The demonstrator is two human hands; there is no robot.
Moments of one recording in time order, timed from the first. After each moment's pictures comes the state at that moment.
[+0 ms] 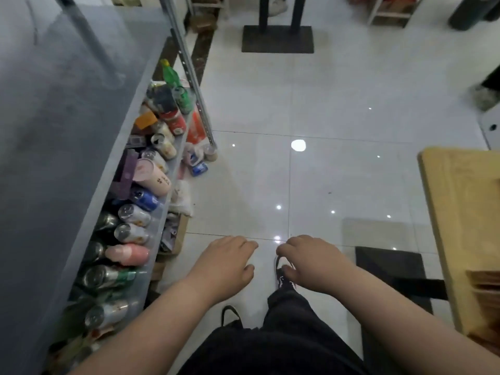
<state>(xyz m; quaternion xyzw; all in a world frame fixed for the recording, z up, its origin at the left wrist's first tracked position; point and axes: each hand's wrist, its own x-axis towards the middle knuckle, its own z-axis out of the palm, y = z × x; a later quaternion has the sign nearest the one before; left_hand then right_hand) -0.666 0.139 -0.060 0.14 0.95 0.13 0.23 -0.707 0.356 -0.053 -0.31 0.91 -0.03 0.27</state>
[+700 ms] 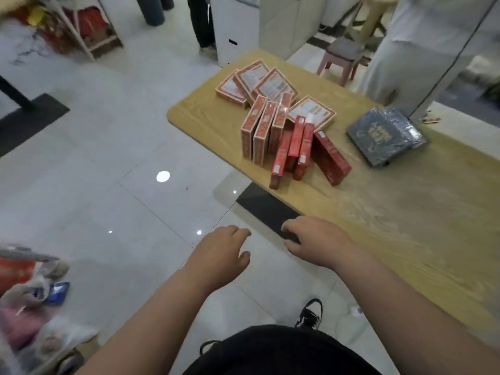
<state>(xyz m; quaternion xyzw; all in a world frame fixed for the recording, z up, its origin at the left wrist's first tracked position) -0.547 0.432 -0.032 0.54 0.81 0.06 0.22 -0.394 0.610 -0.032 0.24 0.94 -0.17 0.18</state>
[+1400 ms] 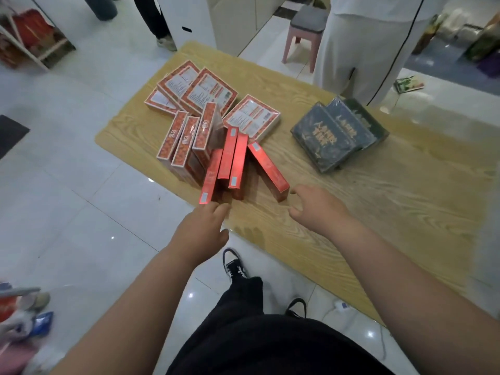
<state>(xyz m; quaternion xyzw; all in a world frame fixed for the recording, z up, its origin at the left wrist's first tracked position) -0.525 0.651 -0.057 0.56 0.81 -0.01 0.18 -0.325 0.841 -0.064 0.39 0.88 -0.24 0.11</state>
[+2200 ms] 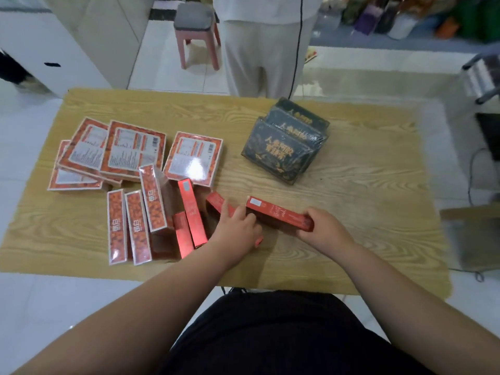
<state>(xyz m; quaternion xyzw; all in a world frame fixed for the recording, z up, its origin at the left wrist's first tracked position) -0.555 0.821 -0.106 0.85 0.48 -0.20 0.08 -0.316 0.851 -0.122 0.64 0.68 -0.35 0.02</state>
